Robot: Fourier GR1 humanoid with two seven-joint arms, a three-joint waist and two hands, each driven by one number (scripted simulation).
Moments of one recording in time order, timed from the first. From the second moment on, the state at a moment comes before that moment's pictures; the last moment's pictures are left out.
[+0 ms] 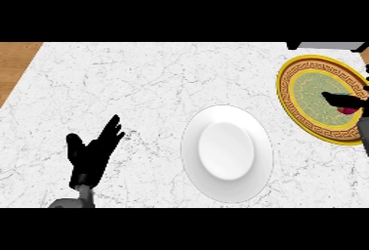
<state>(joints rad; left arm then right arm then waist) -0.01 0.07 -0.05 -1.44 0.07 -0.02 0.21 -0.69 -0.53 -0.24 -0.45 0.37 -0.63 -0.02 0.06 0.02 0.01</state>
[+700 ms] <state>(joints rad) 0.00 0.07 -0.04 -1.44 0.06 -0.01 0.22 -0.69 -0.54 -0.55 -0.37 0.05 -0.48 -0.49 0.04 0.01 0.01</state>
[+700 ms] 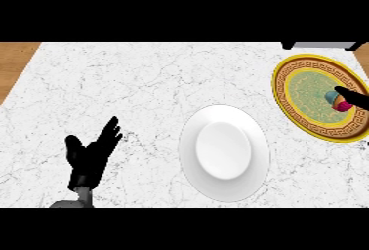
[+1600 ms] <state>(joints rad) 0.04 0.06 -0.02 -1.46 0.05 0.01 0.22 -0.30 -0.54 -0.50 -0.61 -0.05 -0.04 -0.57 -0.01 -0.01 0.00</state>
